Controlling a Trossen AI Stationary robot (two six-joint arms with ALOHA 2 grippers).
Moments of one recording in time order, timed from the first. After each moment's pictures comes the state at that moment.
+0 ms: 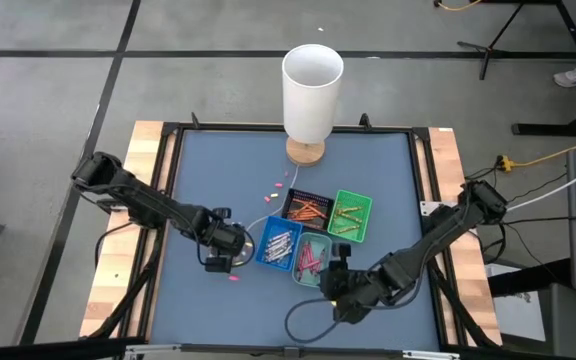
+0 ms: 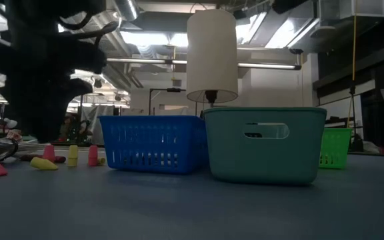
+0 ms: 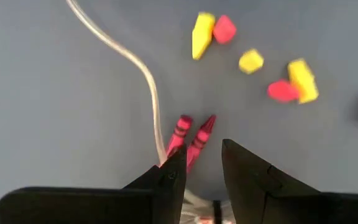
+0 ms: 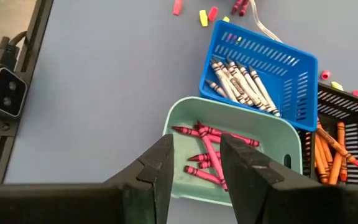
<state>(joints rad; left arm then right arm) -0.34 1.49 0.82 -0.70 -0.14 -0.35 0.67 1.74 1.42 -0.70 0.49 0.44</state>
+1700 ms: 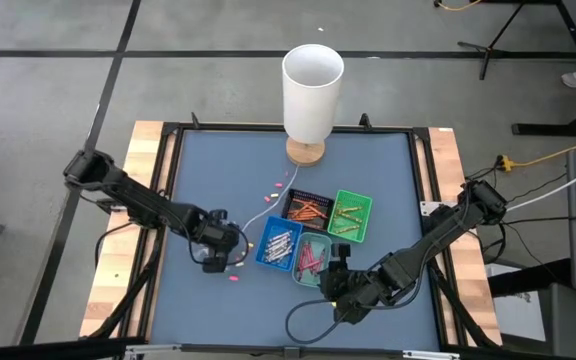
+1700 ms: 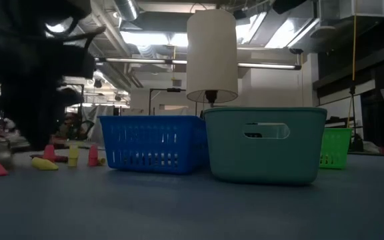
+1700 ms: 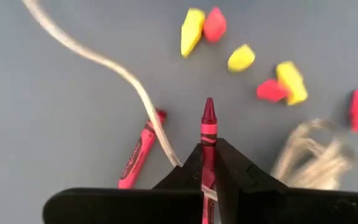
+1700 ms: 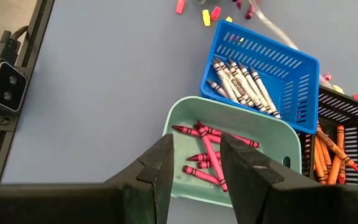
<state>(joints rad) -0.34 1.40 0.65 -0.51 -0.10 -0.39 0.66 1.74 1.42 -0.70 0.48 0.41</state>
